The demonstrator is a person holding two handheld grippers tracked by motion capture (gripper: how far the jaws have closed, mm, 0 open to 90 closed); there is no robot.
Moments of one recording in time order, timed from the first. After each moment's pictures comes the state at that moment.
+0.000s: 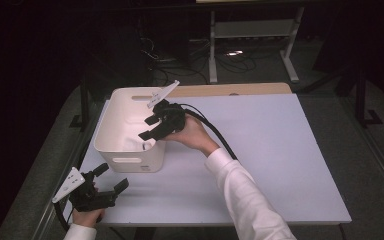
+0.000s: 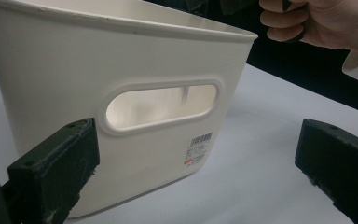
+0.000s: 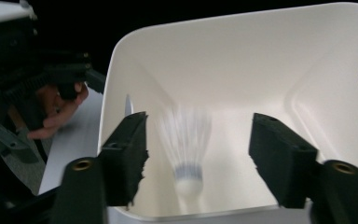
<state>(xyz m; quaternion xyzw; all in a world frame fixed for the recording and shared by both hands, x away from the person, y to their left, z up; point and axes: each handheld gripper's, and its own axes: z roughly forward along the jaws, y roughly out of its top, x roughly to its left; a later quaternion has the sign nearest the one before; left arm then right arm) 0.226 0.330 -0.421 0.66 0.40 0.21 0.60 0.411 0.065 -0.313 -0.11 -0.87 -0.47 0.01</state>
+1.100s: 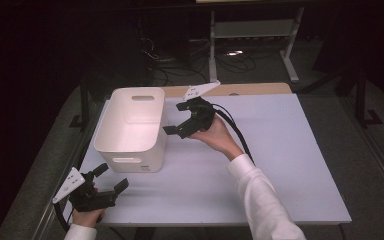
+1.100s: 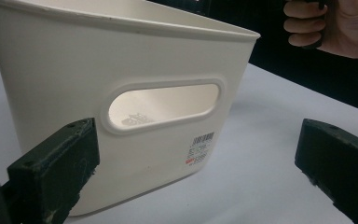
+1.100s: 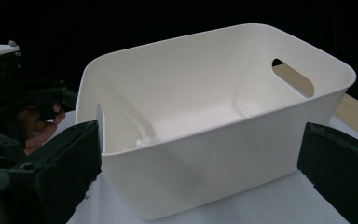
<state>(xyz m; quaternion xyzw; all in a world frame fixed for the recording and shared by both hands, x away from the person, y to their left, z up) 0.226 0.329 -0.422 0.66 0.40 0.22 0.60 0.410 -0.010 -0.321 -0.18 -0.82 -0.55 -0.03</state>
